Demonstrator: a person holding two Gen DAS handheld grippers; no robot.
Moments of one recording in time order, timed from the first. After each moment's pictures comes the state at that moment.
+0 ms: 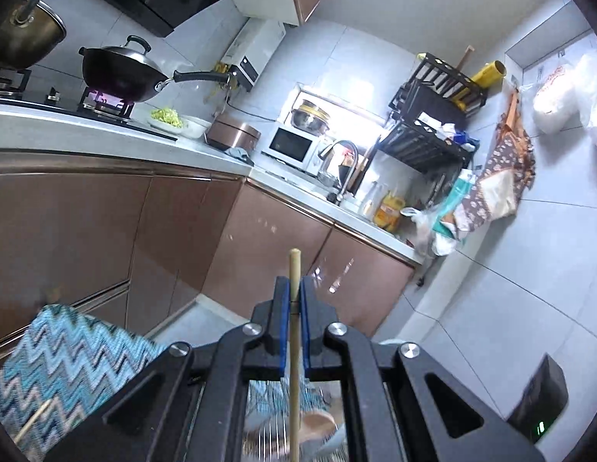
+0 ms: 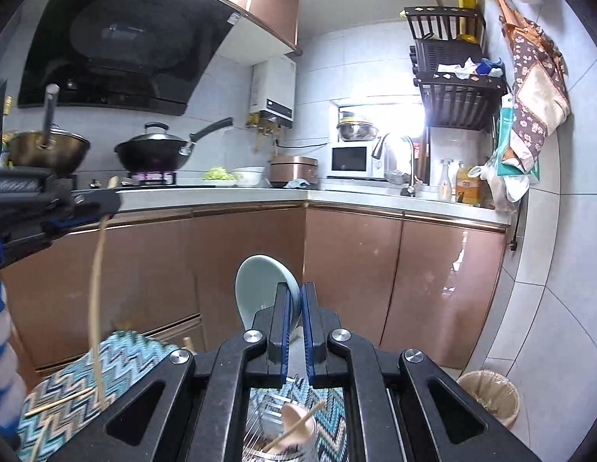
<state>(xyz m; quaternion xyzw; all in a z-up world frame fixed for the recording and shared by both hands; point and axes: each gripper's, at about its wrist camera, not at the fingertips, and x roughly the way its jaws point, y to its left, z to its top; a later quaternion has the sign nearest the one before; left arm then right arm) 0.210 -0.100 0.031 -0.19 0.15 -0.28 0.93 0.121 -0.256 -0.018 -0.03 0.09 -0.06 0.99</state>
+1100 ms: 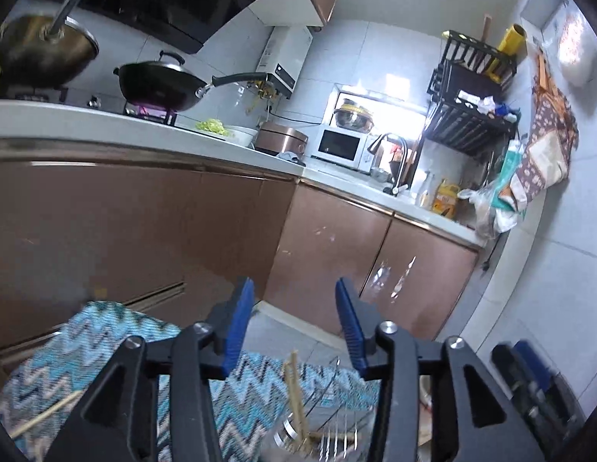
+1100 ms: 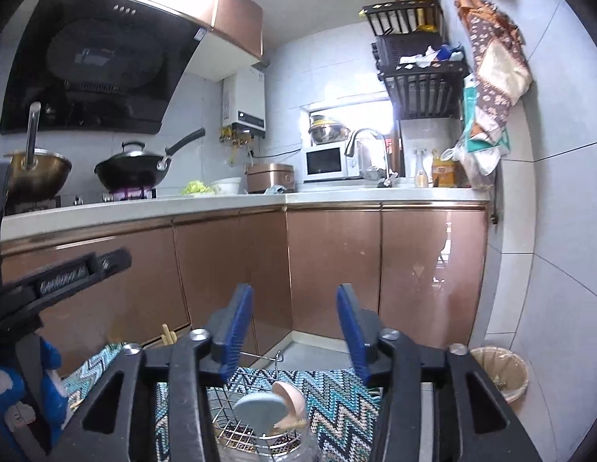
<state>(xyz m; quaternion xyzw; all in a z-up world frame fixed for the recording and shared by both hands) 0.190 -0.111 -0.029 -0.13 0.14 -0.17 0.97 0.081 -0.273 -0.037 0.03 0.06 -0.10 0.99</state>
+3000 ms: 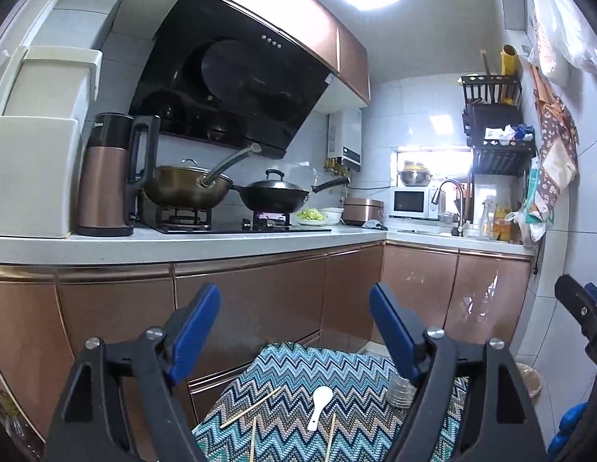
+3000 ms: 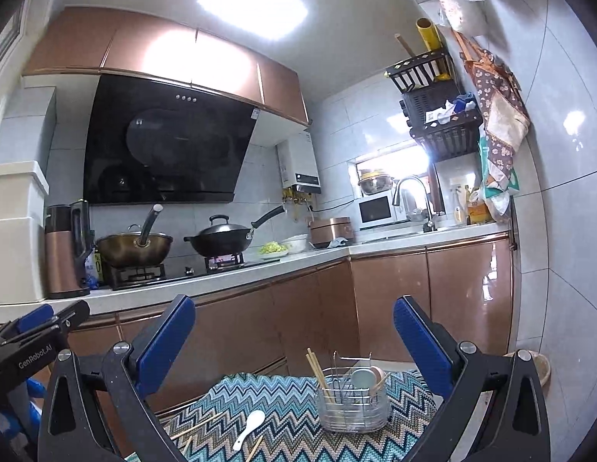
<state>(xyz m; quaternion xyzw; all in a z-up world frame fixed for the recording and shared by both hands) -0.107 0.044 0.058 -0.04 0.02 0.01 1.00 -0.134 -0.188 0.059 0.07 -0.02 0.01 1.00</state>
